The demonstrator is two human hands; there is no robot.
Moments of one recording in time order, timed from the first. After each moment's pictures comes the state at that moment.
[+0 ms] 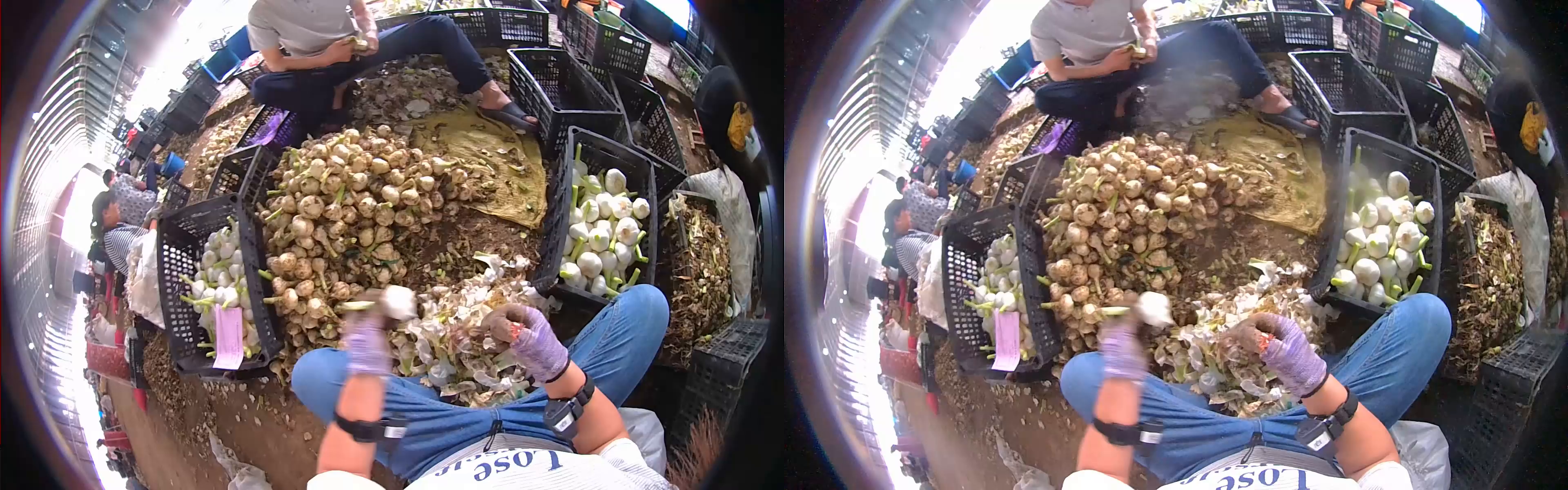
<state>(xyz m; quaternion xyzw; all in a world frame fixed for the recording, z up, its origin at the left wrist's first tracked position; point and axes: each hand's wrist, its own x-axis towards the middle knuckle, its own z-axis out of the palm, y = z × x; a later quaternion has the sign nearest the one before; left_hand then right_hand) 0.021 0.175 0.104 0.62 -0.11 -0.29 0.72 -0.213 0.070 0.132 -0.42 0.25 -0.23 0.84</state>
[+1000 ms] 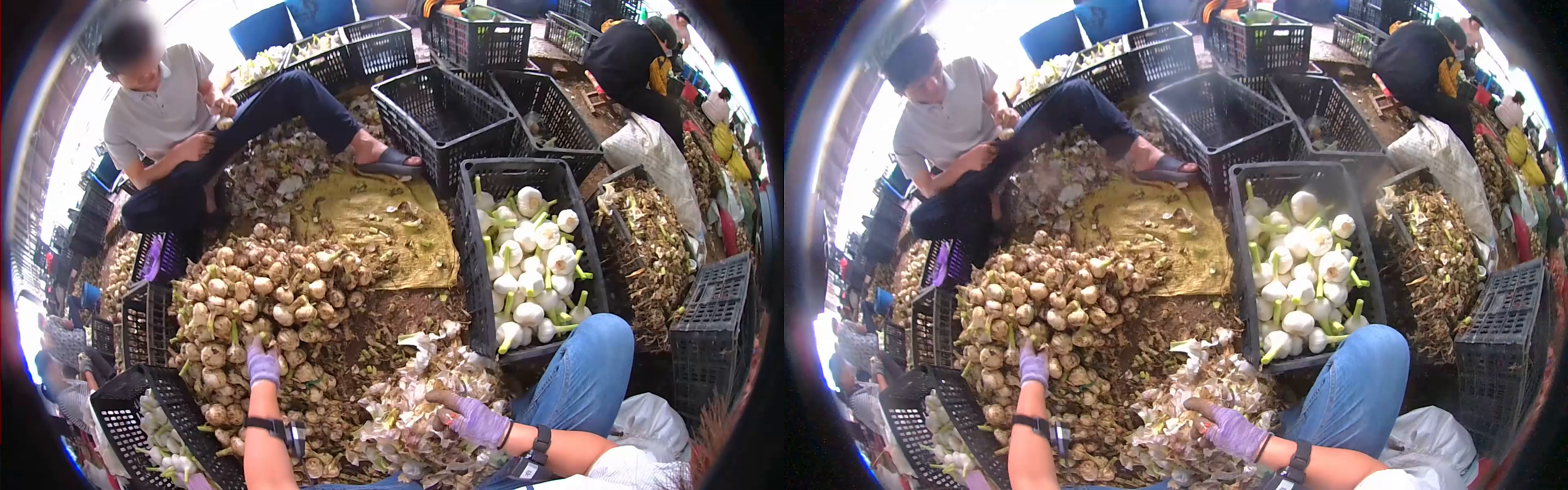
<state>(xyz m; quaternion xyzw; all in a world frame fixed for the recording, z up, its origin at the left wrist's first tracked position) 0.228 -0.010 -0.008 0.87 -0.41 -0.16 0.21 -0.209 0.042 0.033 -0.35 0.38 -0.16 0.84</state>
